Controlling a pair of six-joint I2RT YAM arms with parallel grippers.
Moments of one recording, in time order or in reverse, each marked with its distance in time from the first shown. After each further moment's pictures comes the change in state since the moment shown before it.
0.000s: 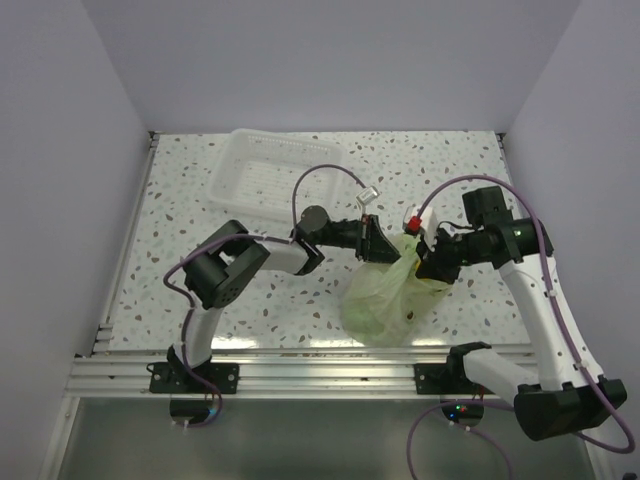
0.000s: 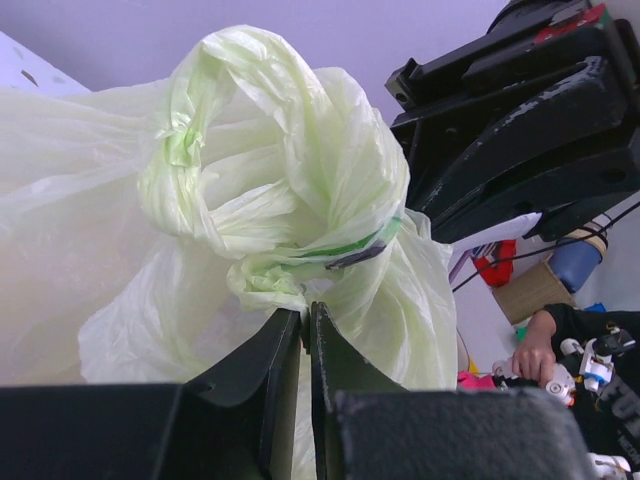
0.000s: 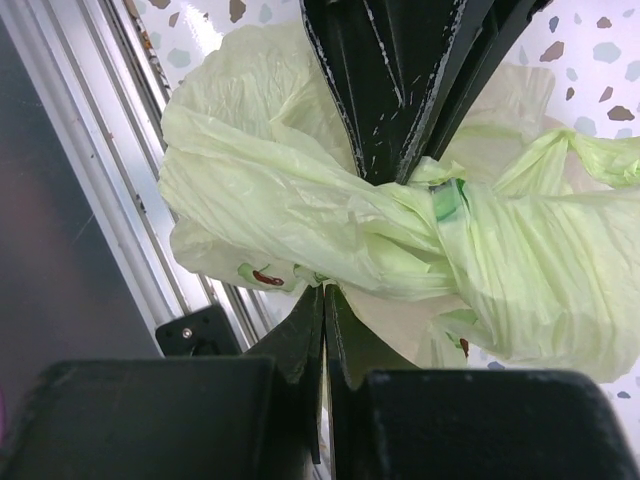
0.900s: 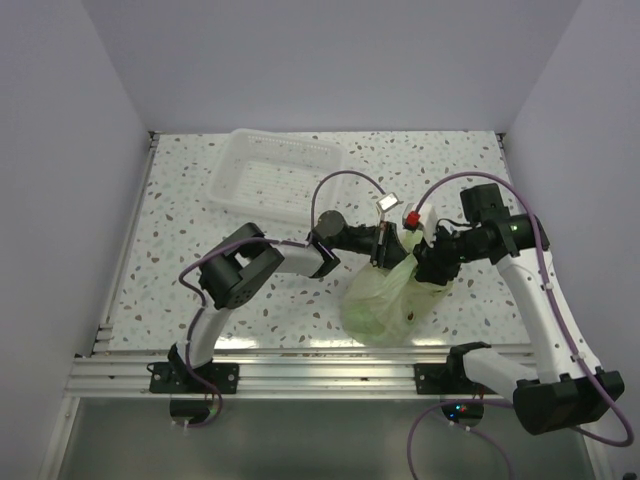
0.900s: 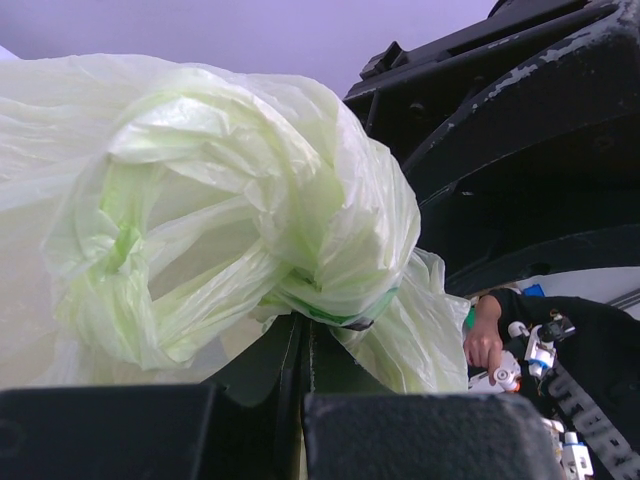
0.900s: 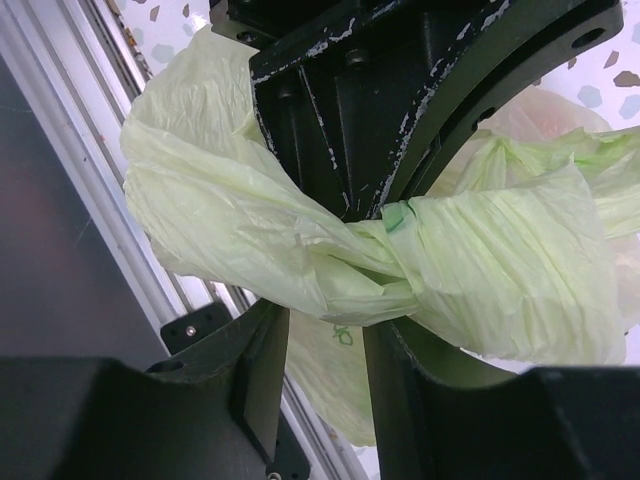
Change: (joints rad) left arm -0.071 0.081 0.117 0.012 0.014 -0.118; right arm 0.000 0.029 0.000 0.013 0.036 0.050
